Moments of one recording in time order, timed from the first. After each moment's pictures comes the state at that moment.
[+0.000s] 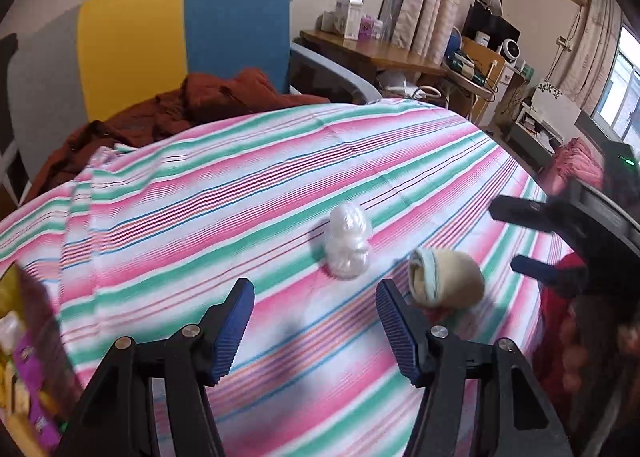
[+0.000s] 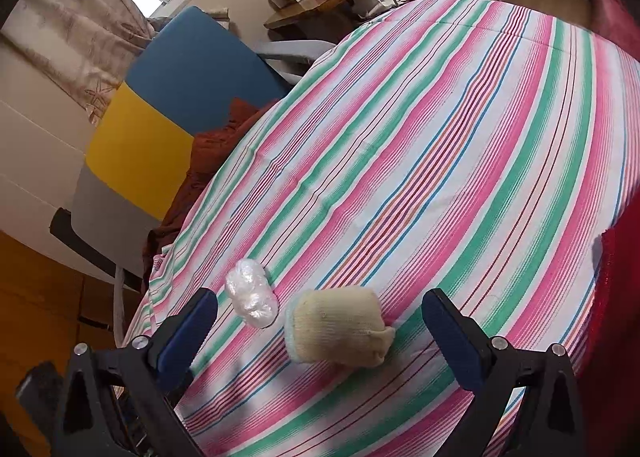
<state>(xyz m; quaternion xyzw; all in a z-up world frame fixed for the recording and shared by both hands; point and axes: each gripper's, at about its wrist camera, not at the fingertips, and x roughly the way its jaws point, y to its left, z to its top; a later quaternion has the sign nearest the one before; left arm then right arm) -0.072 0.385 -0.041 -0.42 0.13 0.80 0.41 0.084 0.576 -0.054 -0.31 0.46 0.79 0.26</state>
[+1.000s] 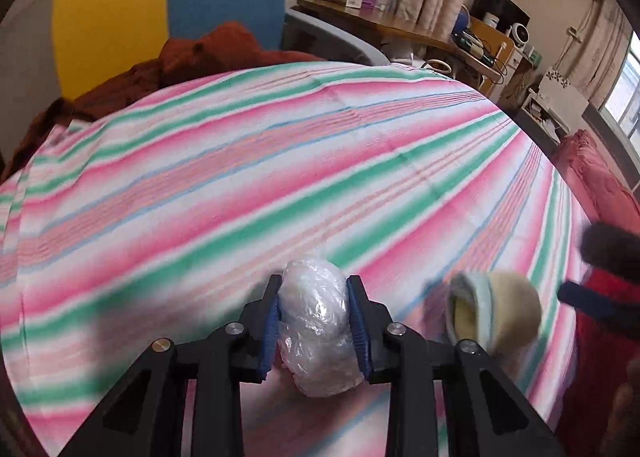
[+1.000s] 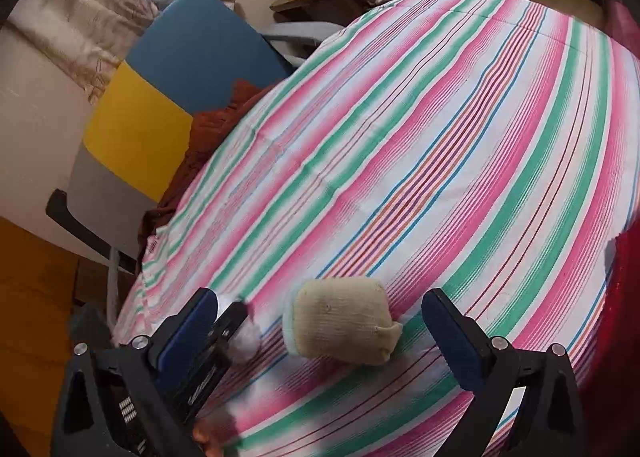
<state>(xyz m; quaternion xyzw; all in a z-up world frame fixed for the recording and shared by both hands) -0.091 0.419 -0.096 -0.46 0.14 0.78 0.41 0.066 0.573 -0.064 -0.35 0.44 0.79 0.25</state>
